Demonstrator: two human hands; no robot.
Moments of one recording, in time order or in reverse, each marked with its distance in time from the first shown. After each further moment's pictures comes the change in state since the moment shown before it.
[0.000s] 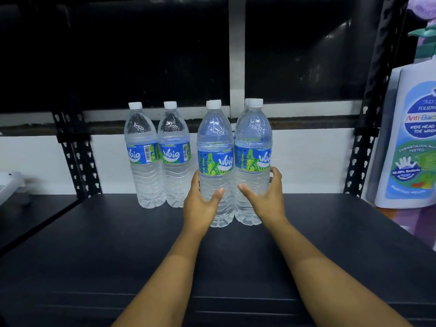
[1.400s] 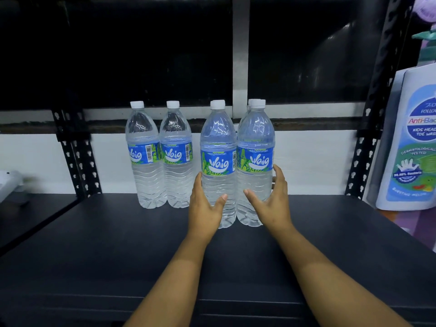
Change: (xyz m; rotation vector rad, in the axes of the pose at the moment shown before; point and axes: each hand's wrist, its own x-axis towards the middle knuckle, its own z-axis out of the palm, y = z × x) left_hand -0.006 -0.007 0.004 0.065 0.020 0.077; right_hand -0.004 0.010 -0.004 -0.112 0.037 -0.187
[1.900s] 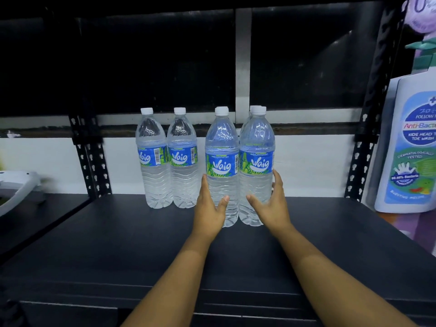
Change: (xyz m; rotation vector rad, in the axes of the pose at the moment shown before) left_hand -0.010 0.011 -0.006 0.079 -0.093 0.012; right_hand -0.007 -0.005 -0.005 0.046 -0.084 0.074
